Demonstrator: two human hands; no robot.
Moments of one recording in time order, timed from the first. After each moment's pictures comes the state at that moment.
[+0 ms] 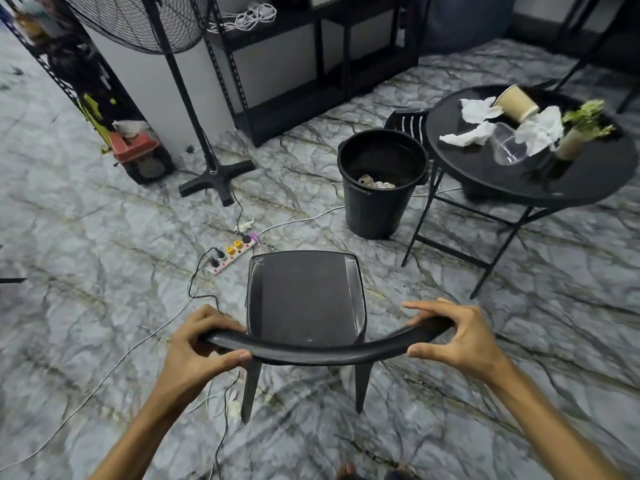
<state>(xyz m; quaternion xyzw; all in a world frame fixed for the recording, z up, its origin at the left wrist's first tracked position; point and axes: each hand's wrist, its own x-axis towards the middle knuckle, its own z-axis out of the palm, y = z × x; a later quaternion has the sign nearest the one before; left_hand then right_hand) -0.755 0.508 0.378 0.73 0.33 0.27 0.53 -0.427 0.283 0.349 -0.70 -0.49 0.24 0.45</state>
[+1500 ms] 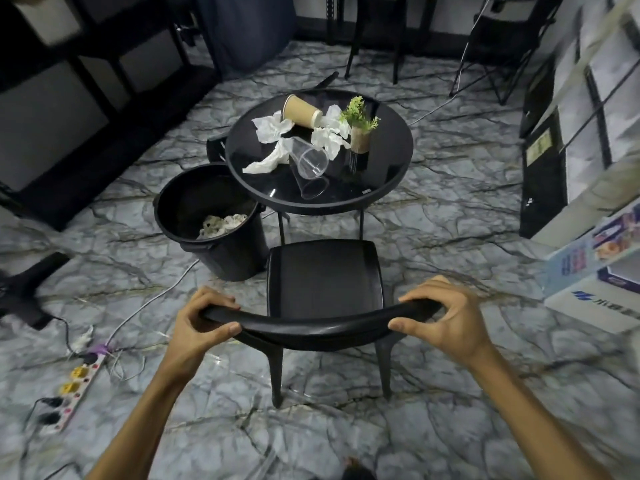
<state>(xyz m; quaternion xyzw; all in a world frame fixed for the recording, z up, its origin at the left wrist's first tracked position) -0.369 0.537 0.299 0.76 0.09 0.14 0.63 -0.234 0.170 0.333 -0.84 -0.30 -0.05 0.46</state>
